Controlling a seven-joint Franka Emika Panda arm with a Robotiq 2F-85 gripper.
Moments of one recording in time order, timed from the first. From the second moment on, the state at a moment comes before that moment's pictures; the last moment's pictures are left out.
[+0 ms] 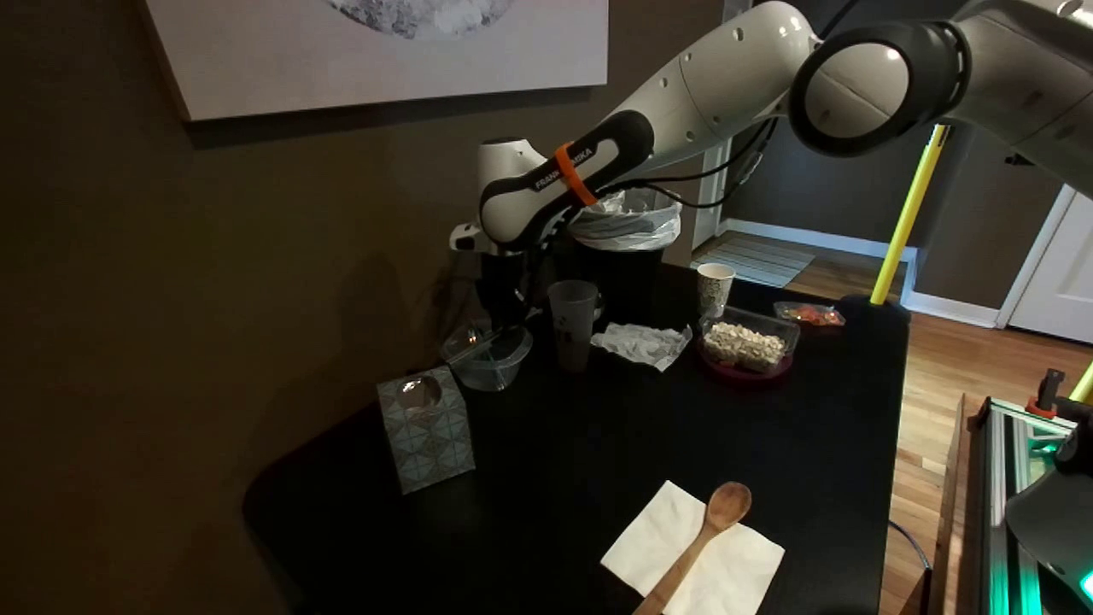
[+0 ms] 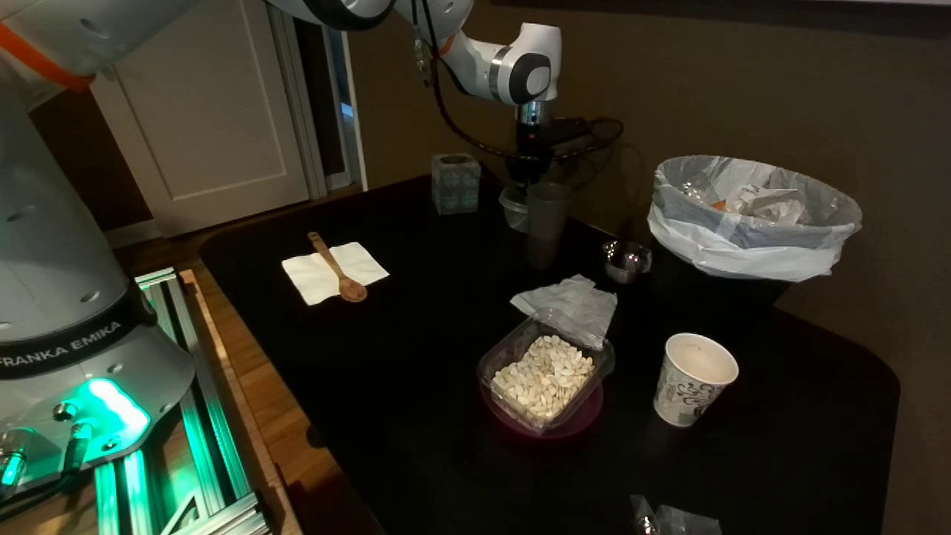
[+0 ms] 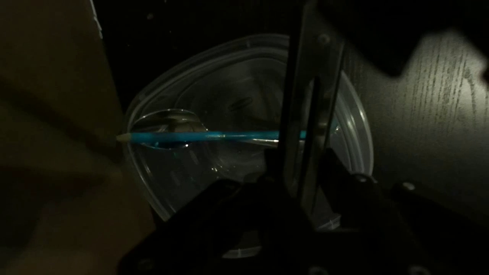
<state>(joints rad) 0.06 1.02 0.10 -1.13 -0.11 2.24 -1.36</state>
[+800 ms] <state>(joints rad) 0.07 1.02 0.11 -1.11 -0.11 2.24 -1.35</state>
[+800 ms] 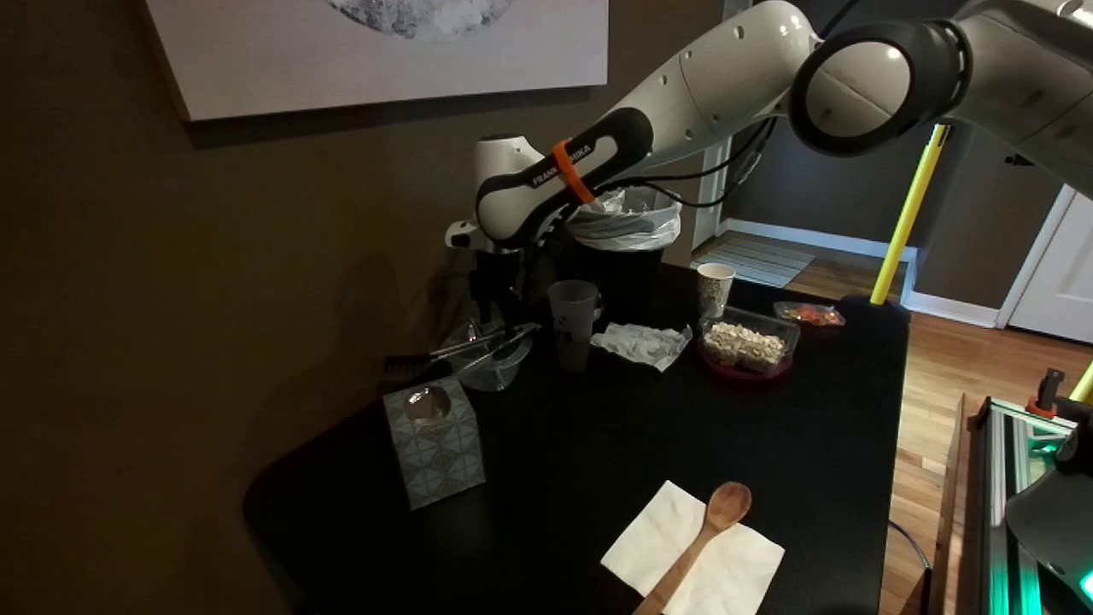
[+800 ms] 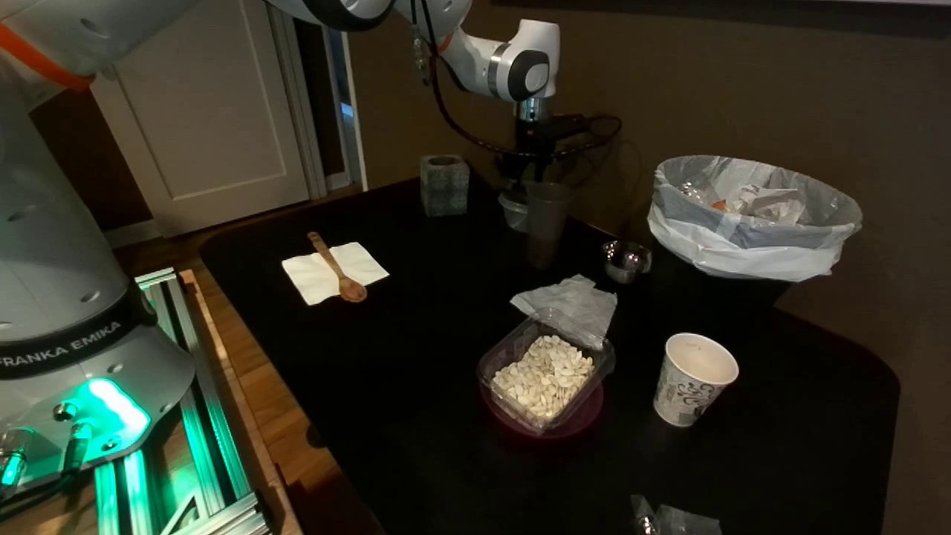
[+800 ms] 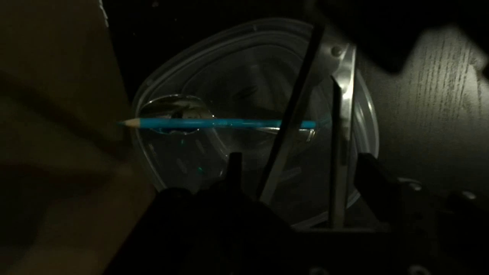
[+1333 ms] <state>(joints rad) 0.06 1.02 0.11 -1.08 -0.11 2.24 -1.33</state>
